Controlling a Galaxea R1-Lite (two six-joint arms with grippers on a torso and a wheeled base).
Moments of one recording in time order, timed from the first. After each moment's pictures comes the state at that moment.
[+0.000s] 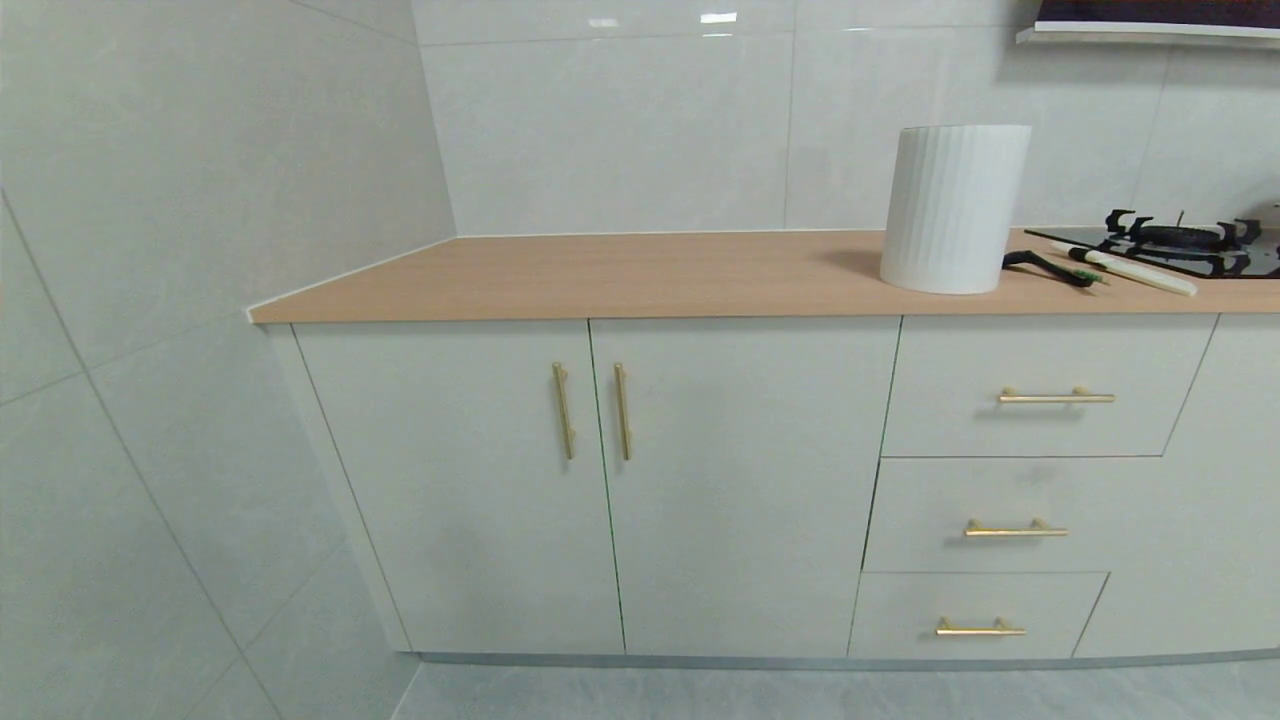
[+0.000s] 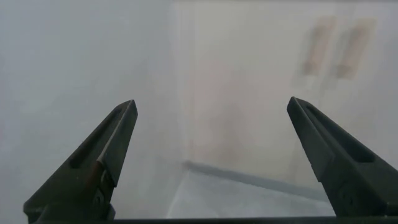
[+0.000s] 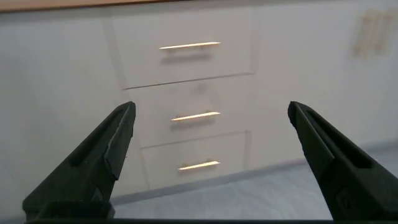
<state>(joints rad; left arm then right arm) -0.01 0.01 -0.04 -0.04 0.23 0.03 0.00 0.00 -0.07 -0.03 -0.22 -0.02</state>
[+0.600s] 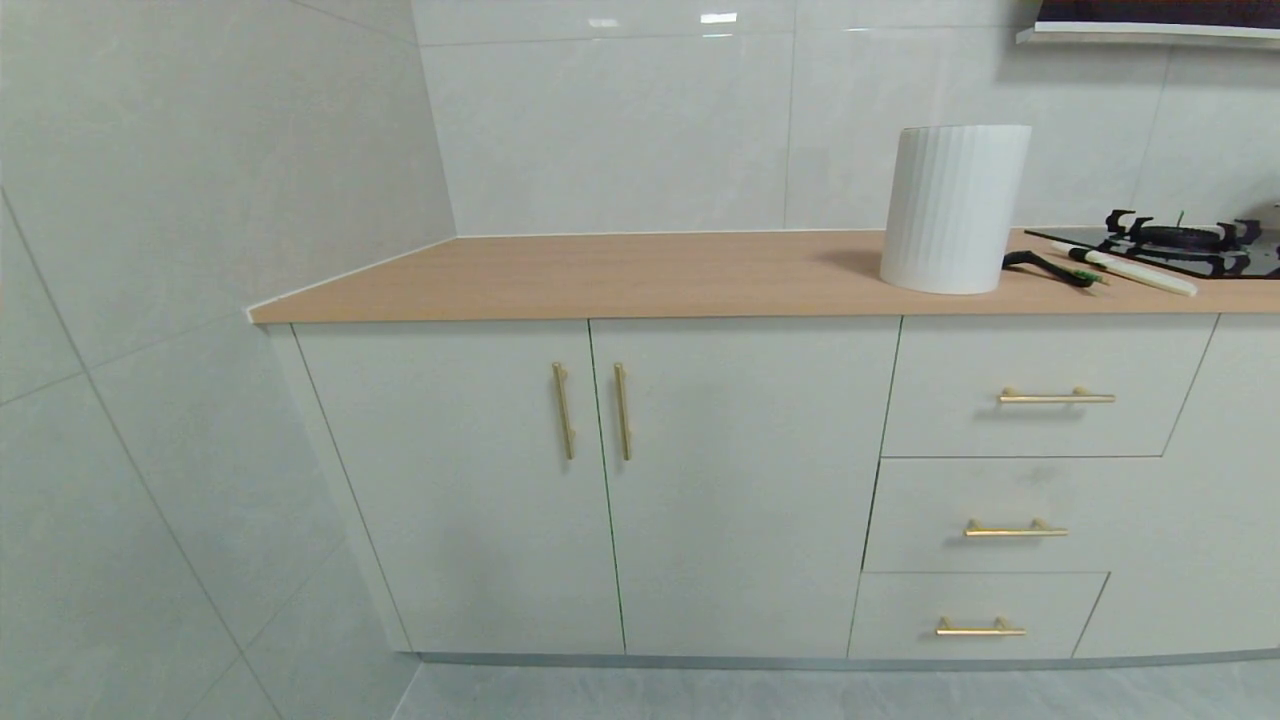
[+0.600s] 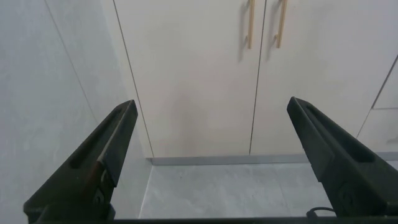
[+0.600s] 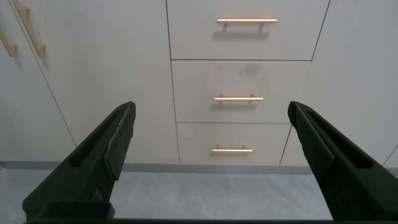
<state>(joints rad) 0.00 0.00 0.00 0.00 -0.02 0.04 0.00 0.00 0.00 0.00 -0.01 -0.01</state>
